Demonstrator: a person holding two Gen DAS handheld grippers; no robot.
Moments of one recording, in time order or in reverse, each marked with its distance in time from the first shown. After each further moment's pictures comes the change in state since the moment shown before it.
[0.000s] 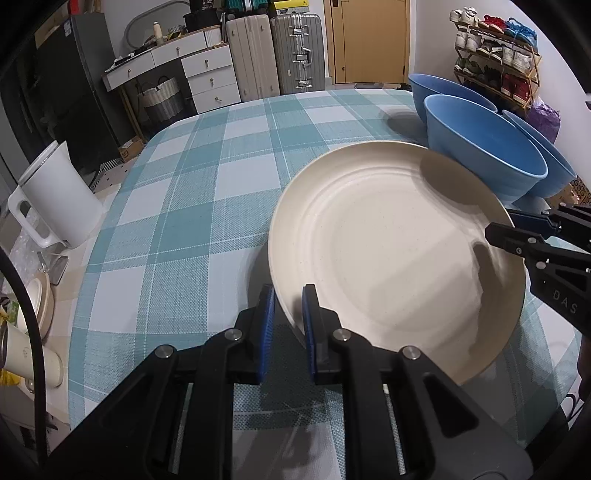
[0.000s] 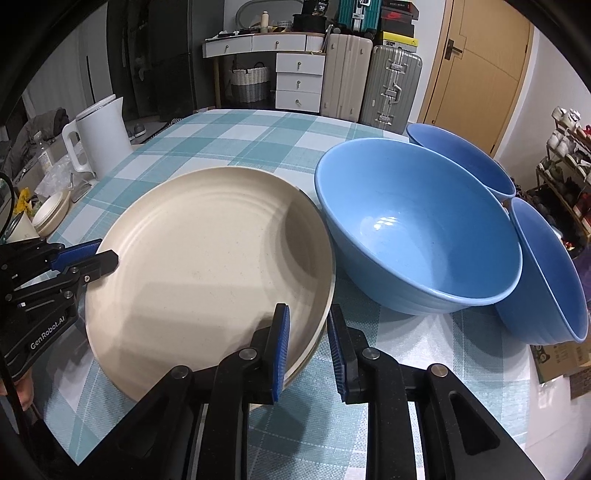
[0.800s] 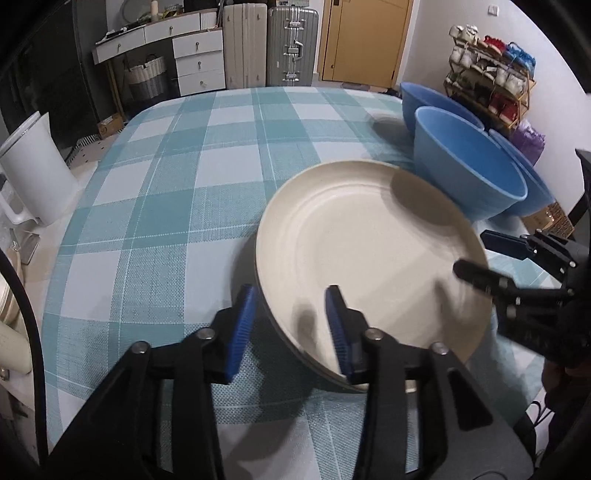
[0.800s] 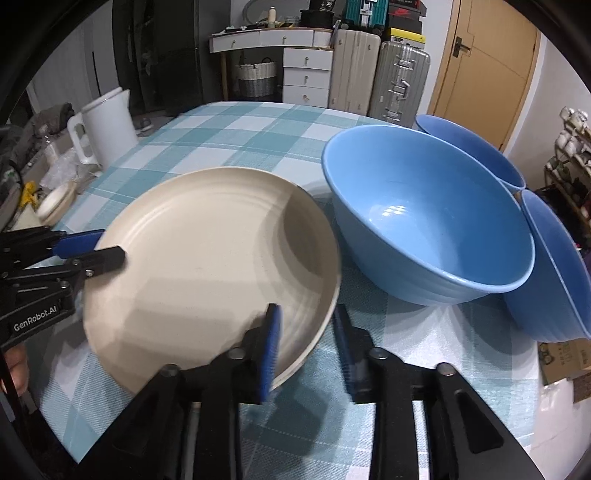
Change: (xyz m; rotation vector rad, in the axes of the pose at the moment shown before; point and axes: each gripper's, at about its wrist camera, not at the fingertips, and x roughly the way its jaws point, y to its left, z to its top) left arm -0.003 0.014 0.002 -0.085 0.026 -0.150; right arm 0.002 -0.004 -0.009 -0.005 0.012 0.066
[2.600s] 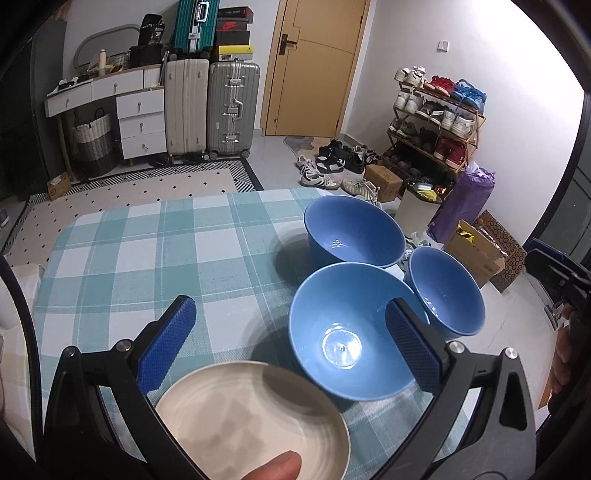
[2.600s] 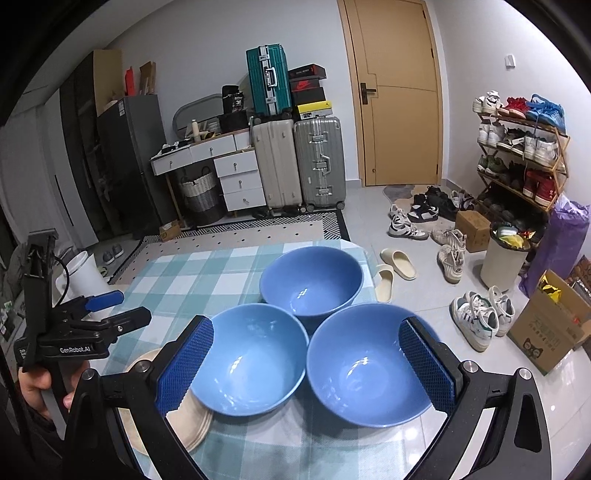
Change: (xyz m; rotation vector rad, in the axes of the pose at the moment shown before) left arm -0.030 -0.117 0.182 0.077 -0.177 -0.194; right arm -0.177 -0.195 0.069 0.298 -0.332 -0.083
